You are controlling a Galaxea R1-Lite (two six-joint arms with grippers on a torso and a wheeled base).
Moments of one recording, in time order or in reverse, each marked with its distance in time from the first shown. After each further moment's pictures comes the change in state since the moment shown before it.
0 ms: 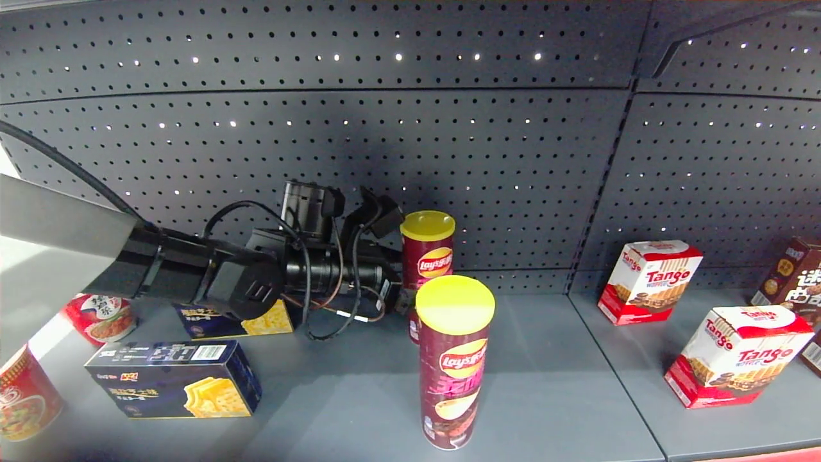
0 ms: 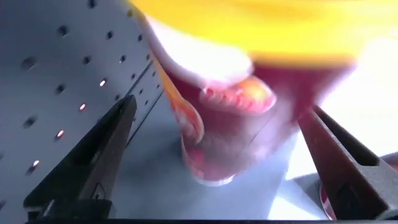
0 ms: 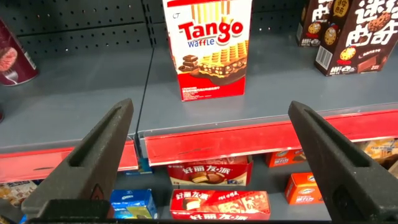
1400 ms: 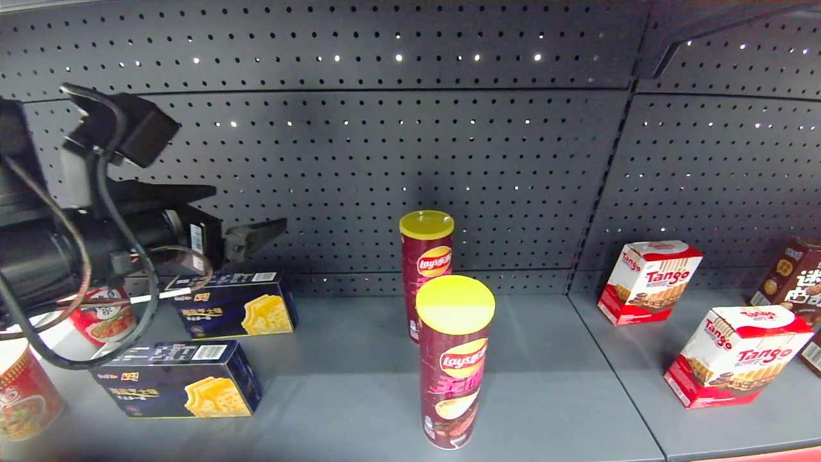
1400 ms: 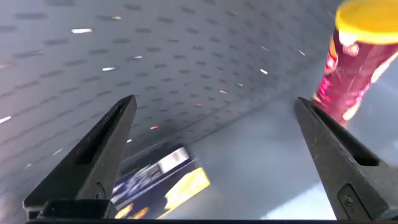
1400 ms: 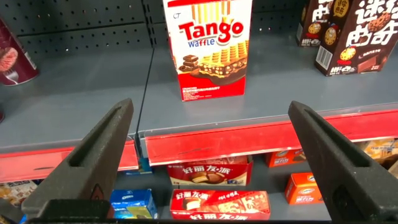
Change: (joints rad) left arm 0.209 -0.640 0.354 -0.018 0.464 -0.084; right arm 0.000 0.000 0.000 0.000 0.000 0.000
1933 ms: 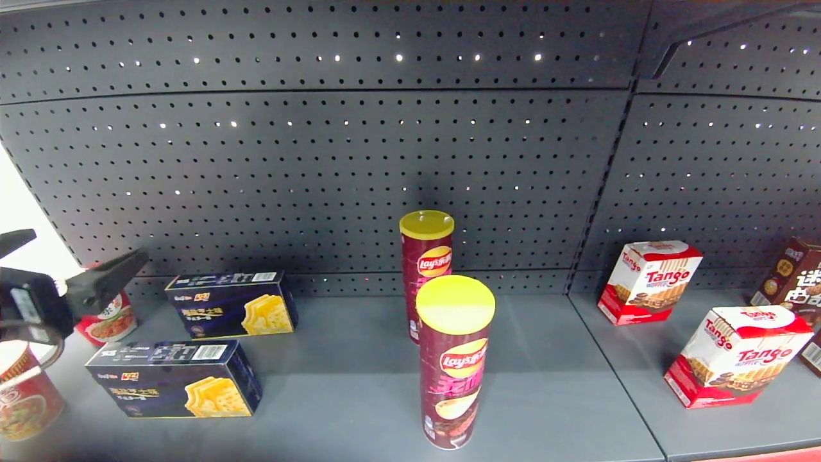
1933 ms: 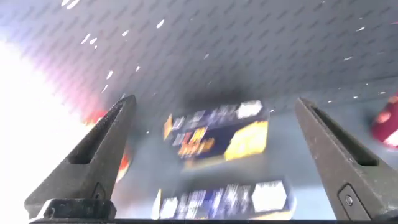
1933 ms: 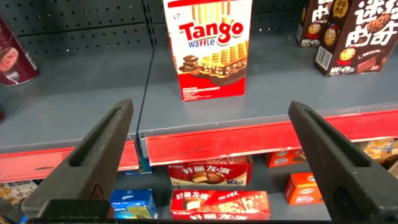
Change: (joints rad) left arm 0.113 -0.391 0.301 -0.002 0.240 -0.072; right arm 0.001 0.000 -0.001 0.000 0.000 0.000
